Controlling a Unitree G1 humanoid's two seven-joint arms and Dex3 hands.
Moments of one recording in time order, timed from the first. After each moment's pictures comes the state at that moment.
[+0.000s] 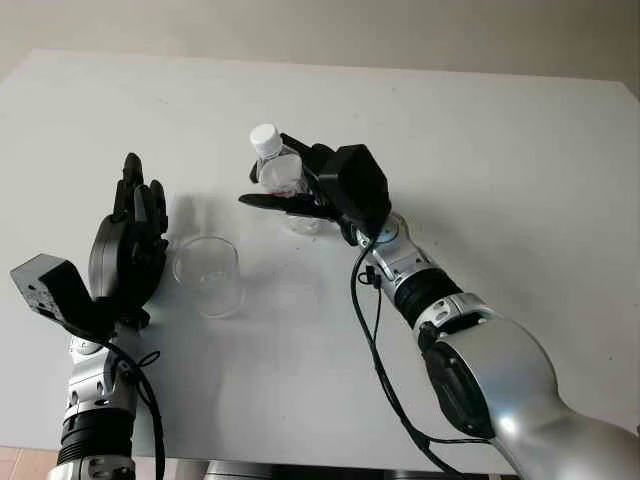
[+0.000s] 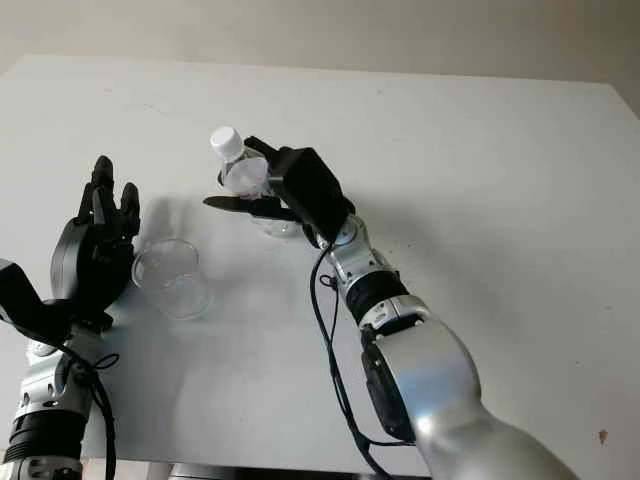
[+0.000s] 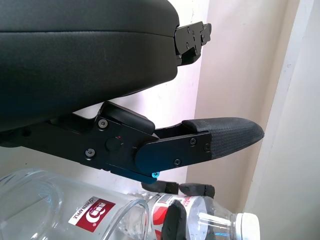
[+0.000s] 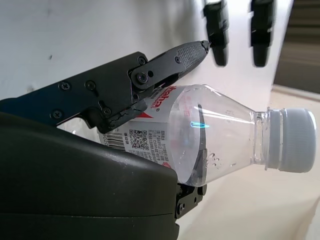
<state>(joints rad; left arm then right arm) -0.33 0.24 0.32 0.41 -0.36 -0.18 -0.33 -1.07 0.00 0.10 1.25 -0.24 -0.35 0.09</state>
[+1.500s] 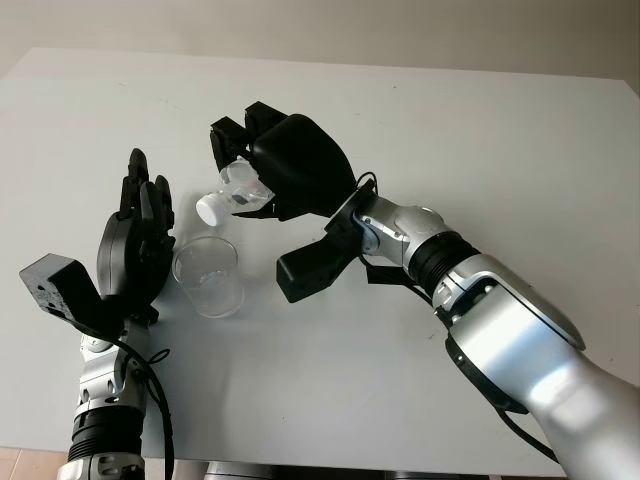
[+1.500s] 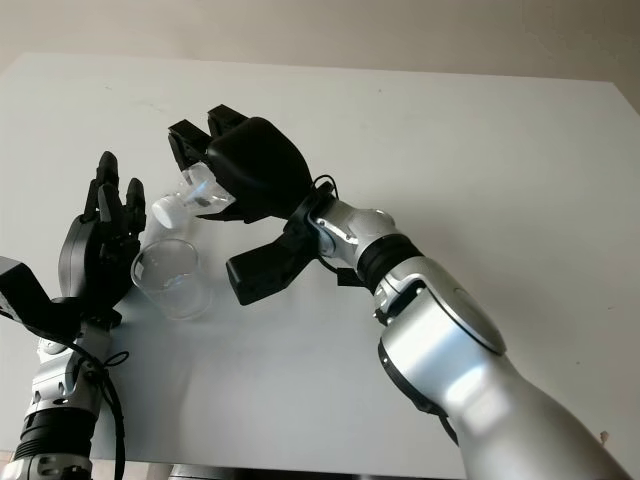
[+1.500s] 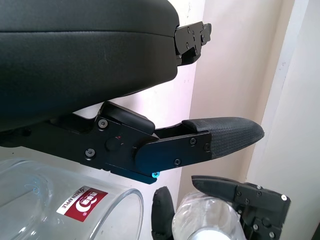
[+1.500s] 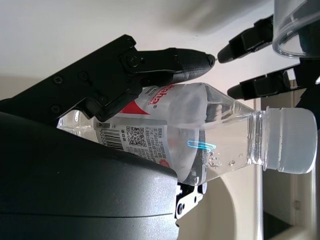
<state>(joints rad) -0.34 0.21 0.31 0.41 -0.35 -0.21 -0.32 -1.22 -0.15 0.72 1.25 -0.97 -0.60 -0.79</state>
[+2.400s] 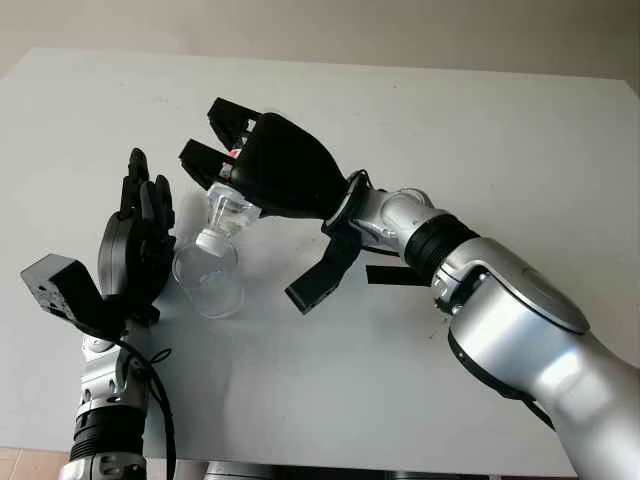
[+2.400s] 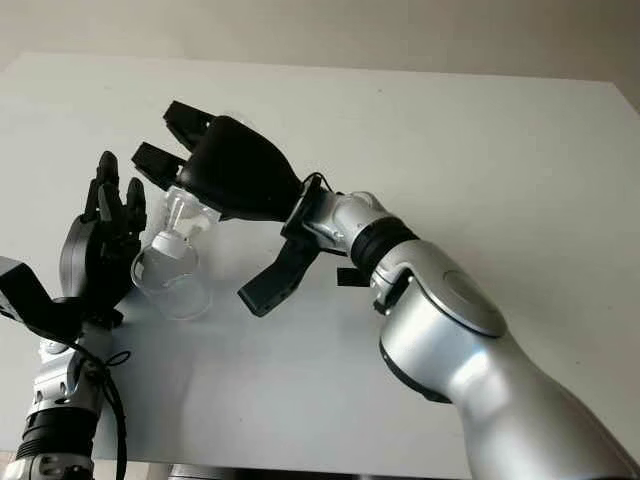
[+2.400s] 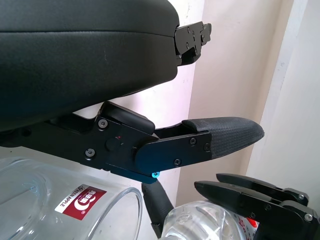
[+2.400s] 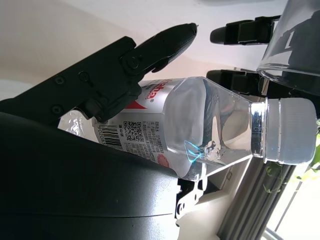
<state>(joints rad) -0.34 0.20 0.31 0.41 -0.35 -0.21 -0.32 -1.30 -0.15 0.92 1.23 -1.18 -0.48 -1.06</state>
